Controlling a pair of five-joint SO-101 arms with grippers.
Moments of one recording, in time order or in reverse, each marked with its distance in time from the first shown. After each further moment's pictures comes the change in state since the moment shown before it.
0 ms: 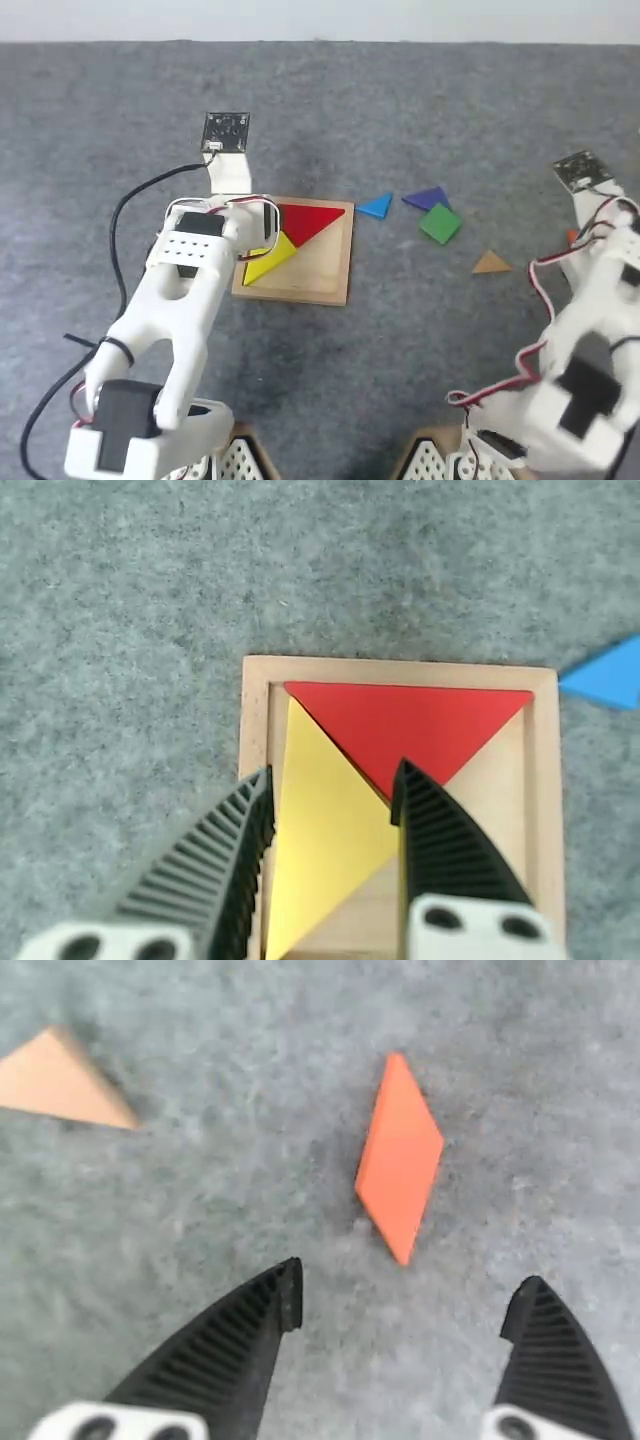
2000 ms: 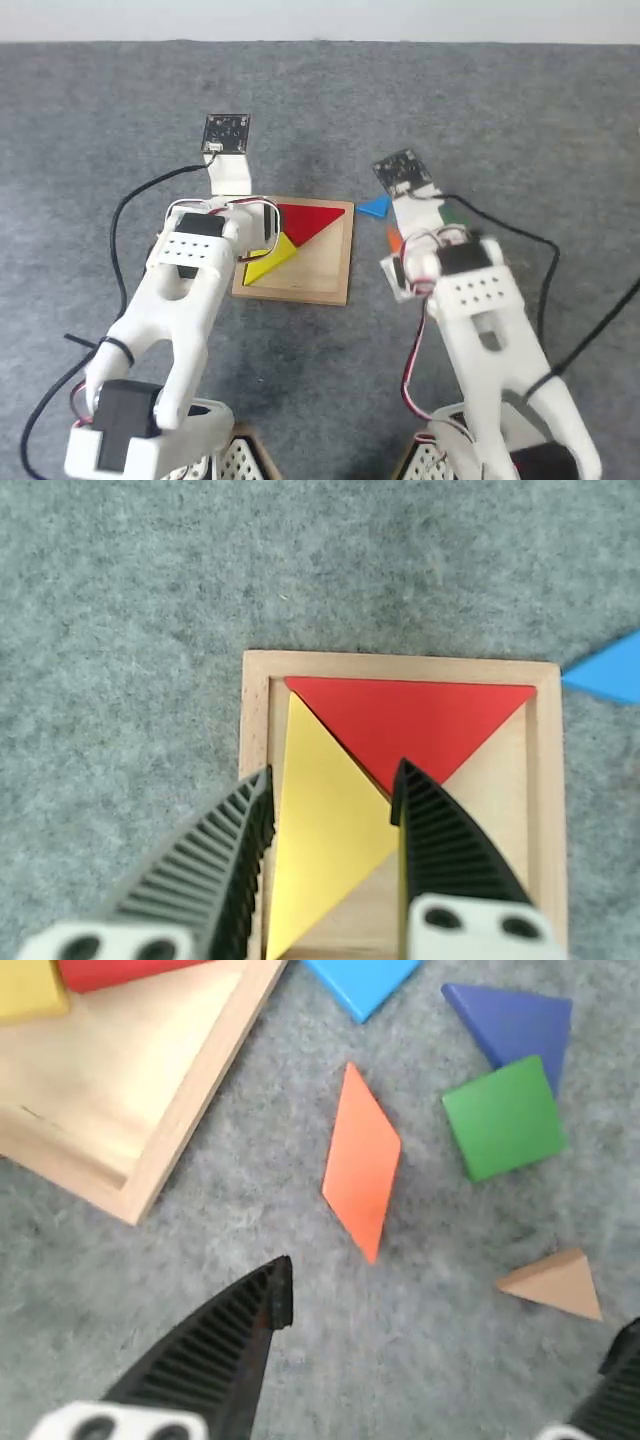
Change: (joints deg) left arm 0.0 0.0 0.4 0.0 0.0; right arm -49.5 -32.4 26.9 -1.1 -43.3
